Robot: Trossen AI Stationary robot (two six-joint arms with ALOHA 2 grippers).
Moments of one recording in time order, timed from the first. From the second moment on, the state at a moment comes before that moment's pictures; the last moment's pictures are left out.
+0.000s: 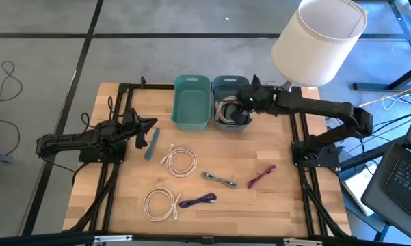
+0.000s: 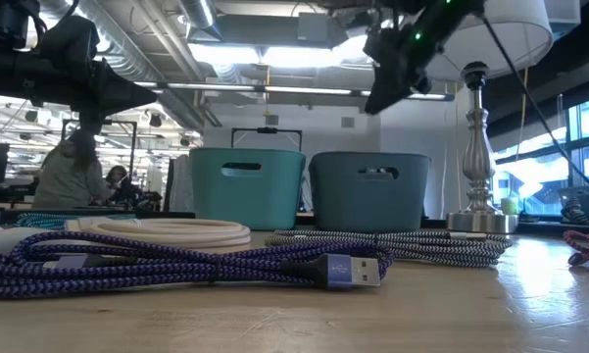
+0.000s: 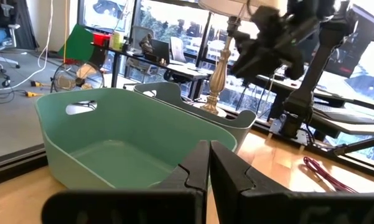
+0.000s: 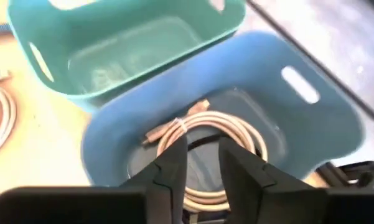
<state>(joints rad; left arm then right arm) 0.13 0.03 0.01 0.06 -0.37 -0.25 -0.29 1.37 1.12 -0.57 0.31 0.17</state>
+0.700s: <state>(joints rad) 0.13 0.03 0.01 0.06 -0.37 -0.25 -0.23 1.33 1.13 -0.56 0.39 0.18</state>
